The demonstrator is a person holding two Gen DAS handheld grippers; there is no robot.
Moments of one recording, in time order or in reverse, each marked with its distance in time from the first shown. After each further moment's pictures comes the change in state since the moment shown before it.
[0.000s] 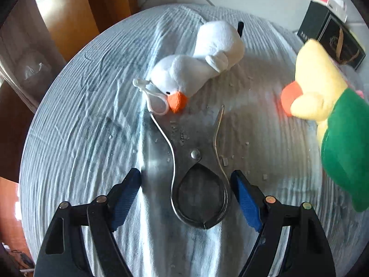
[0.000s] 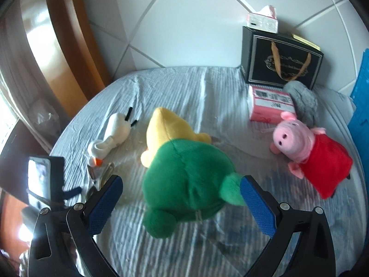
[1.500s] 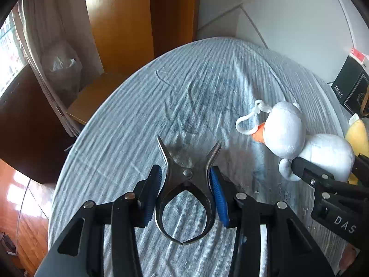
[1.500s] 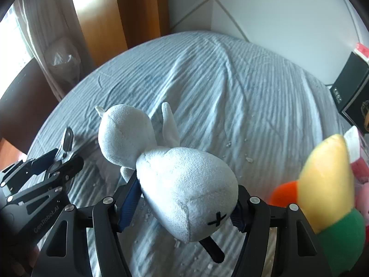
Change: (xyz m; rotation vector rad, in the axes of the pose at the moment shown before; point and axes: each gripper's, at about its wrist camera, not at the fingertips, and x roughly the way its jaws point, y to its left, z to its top) left arm -0.016 0.113 0.026 -0.140 -0.166 0.076; right arm 0.141 0.163 0.009 -0.299 0.163 0.076
